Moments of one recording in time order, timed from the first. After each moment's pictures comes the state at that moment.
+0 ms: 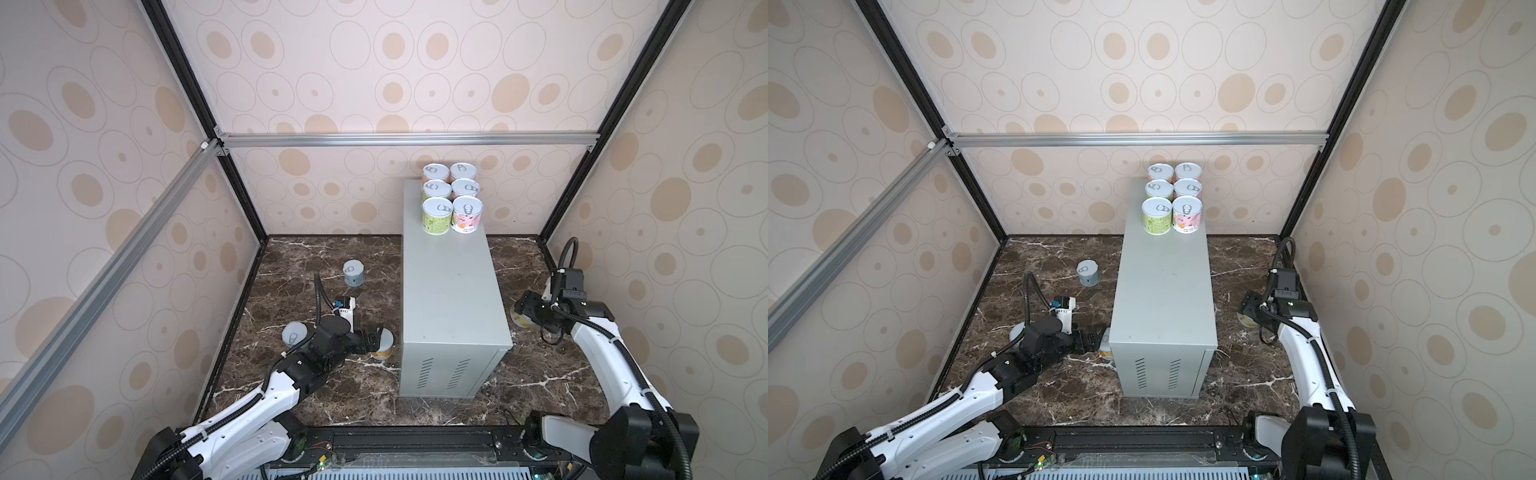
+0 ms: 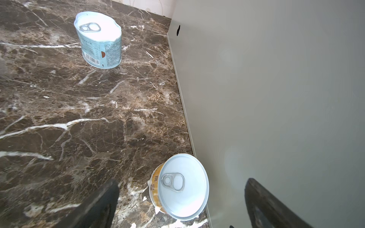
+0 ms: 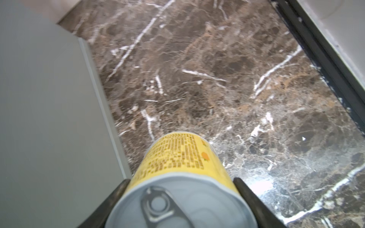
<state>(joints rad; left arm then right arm) -0.65 0.91 0.49 -0.11 -0.13 -0.56 -0.12 1.17 0.98 -0.76 -0.06 0.43</state>
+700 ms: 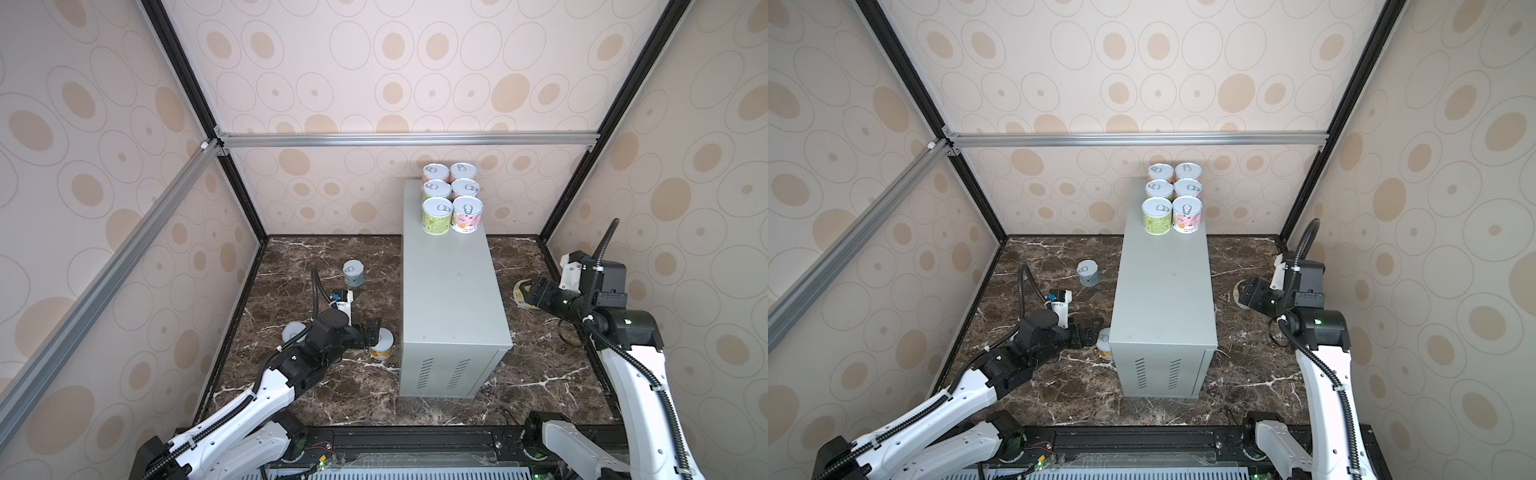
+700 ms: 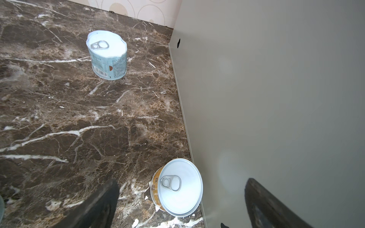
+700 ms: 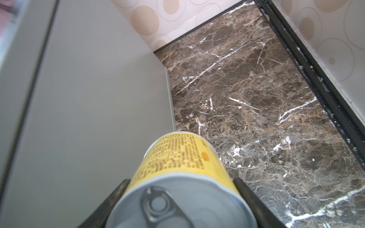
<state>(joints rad) -0.65 0.90 0.62 -0.25 -0.16 -0.54 -0.08 0.98 1.26 -0.99 -0.19 0.38</state>
